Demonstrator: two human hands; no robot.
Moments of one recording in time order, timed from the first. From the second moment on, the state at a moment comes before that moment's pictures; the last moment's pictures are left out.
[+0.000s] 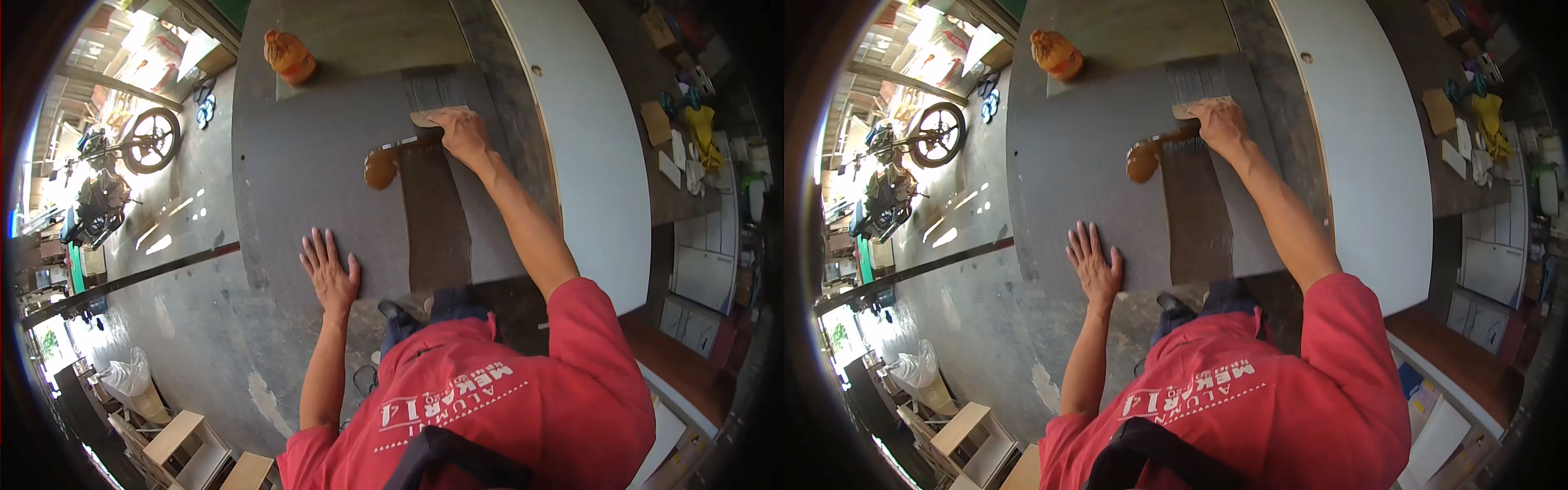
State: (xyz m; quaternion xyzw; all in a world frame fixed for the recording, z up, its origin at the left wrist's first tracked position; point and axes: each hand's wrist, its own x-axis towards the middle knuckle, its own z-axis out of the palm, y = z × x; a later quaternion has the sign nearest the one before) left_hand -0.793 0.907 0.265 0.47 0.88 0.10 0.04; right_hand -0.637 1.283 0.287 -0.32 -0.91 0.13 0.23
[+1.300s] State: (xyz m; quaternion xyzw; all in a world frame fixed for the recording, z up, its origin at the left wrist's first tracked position) left_hand -0.784 0.920 0.257 0.39 0.92 0.09 0.03; right_hand -0.653 1.371 0.243 -0.34 -0.90 0.00 0.26
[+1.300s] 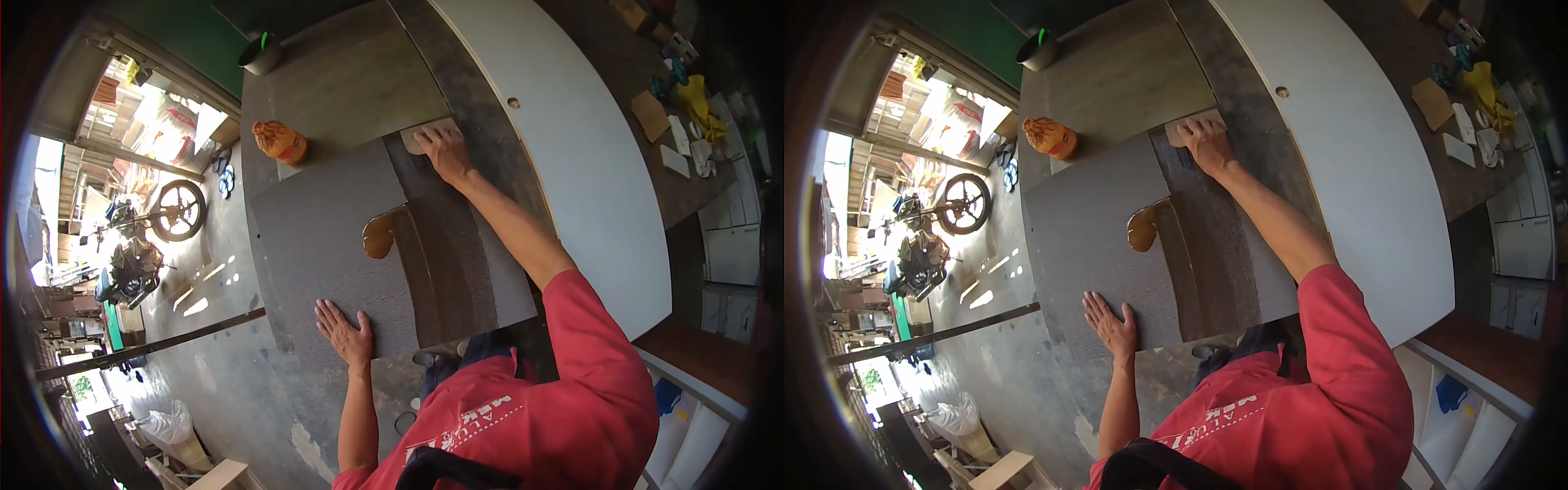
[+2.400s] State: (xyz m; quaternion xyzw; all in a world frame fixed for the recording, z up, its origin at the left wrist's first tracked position) left_hand -0.789 0.914 0.244 0.40 0.90 0.15 -0.02; right_hand -0.470 1.053 0.322 -0.36 -0.90 0.20 0.14
